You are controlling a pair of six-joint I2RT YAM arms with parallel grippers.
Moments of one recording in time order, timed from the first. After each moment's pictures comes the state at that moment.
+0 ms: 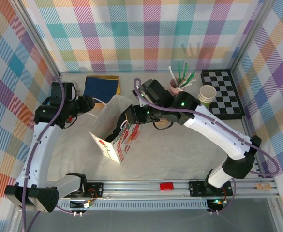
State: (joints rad) left arm -0.10 1.13 1.32 -0.97 0.10 -0.46; right arm 1.01 1.57 1.86 -1.07 -0.08 0.64
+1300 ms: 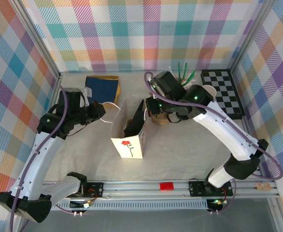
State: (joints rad) left arm -0.30 1.03 1.25 -0.91 0.27 -0.66; right arm 0.90 1.54 1.93 -1.22 0.13 0.44
